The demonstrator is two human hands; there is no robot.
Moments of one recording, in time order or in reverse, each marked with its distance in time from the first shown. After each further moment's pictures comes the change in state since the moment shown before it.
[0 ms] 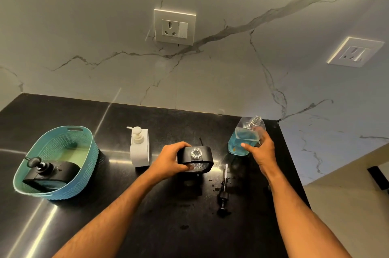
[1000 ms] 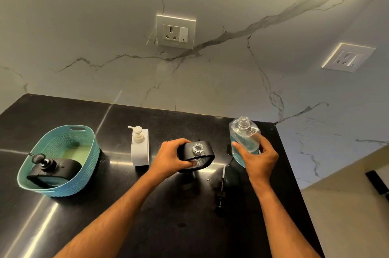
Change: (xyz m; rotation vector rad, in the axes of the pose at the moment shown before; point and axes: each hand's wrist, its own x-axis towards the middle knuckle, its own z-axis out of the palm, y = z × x) left_hand -0.013 0.027 -0.002 0.018 0.171 0.041; right_hand -0.064 -0.051 0.027 -0.156 0.338 -0.352
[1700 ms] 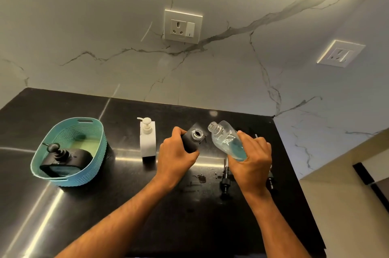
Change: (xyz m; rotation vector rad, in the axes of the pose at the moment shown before) left_hand -0.048 0.023 -0.004 0.020 0.310 -0.061; right_hand -0.063 -0.078 0.001 -0.560 -0.049 -0.402
